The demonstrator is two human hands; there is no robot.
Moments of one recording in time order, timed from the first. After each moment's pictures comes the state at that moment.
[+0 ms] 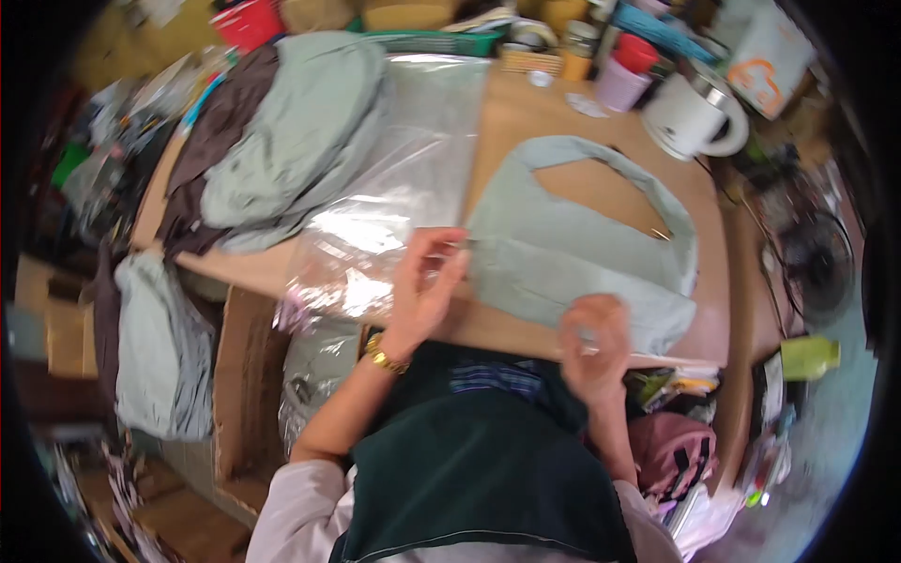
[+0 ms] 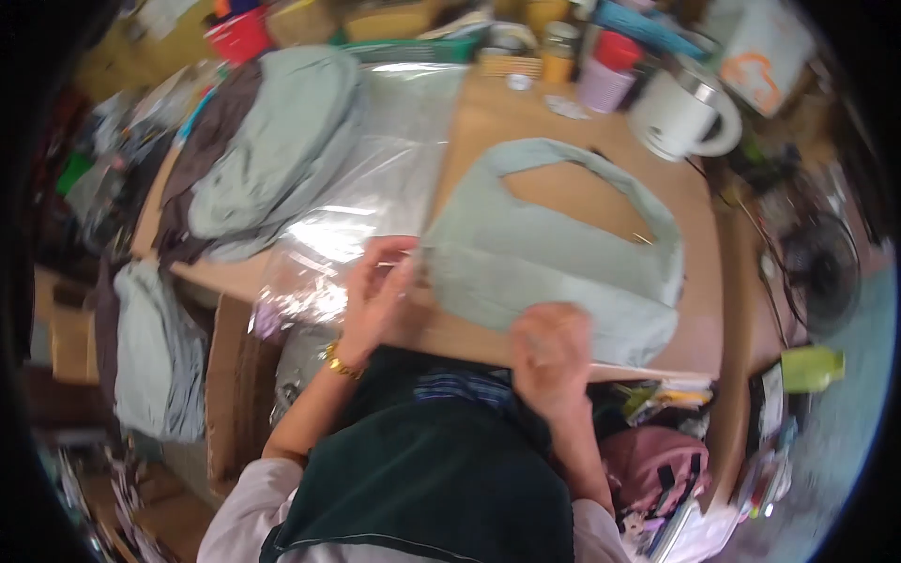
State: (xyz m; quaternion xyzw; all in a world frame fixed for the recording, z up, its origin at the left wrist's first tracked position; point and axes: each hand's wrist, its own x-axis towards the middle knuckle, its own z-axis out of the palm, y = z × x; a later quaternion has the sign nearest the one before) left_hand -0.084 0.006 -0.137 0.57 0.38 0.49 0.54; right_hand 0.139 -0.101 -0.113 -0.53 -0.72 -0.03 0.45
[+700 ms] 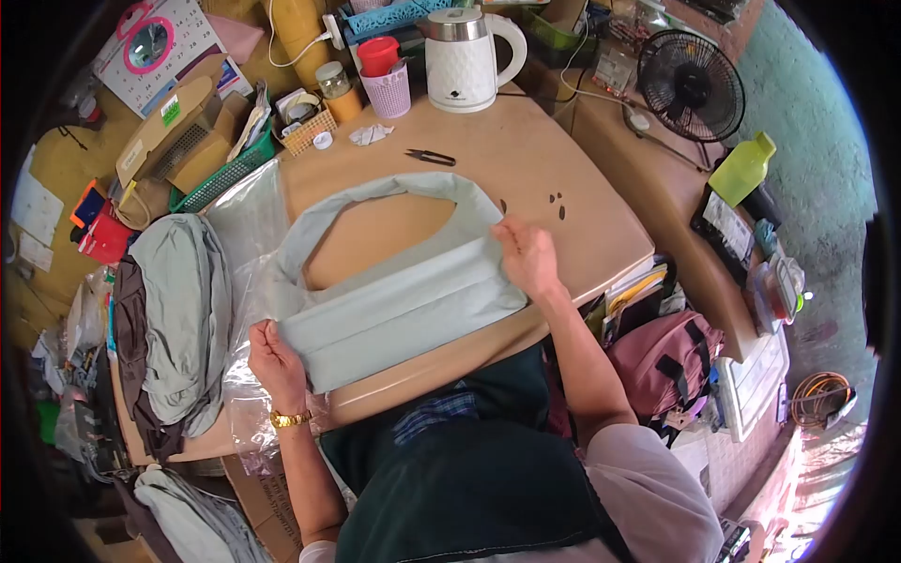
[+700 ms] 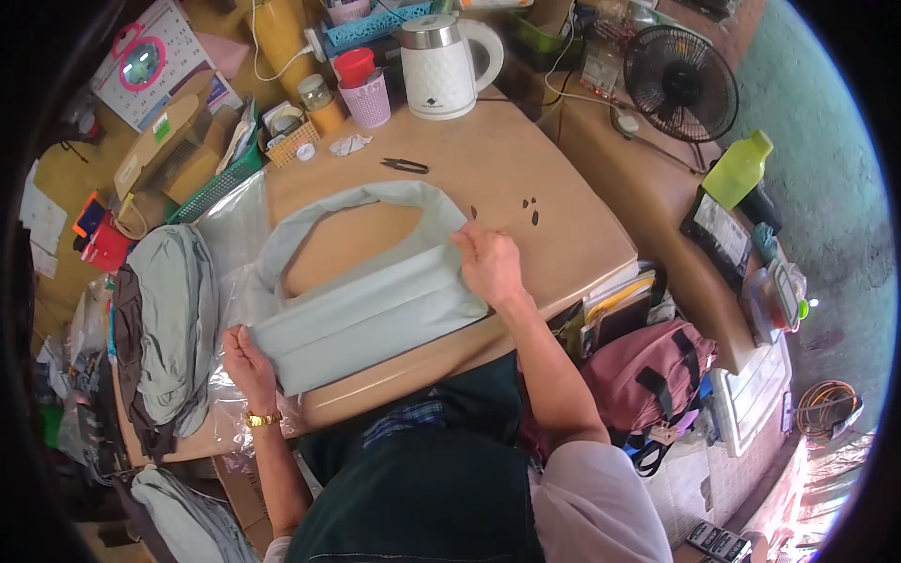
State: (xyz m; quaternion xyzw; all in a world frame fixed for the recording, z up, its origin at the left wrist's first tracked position) left_hand -0.081 0.069 -0.136 0.76 0.45 0.46 0.09; right_hand 0.264 -0.070 -0.154 -0.75 -0.43 0.00 0.50
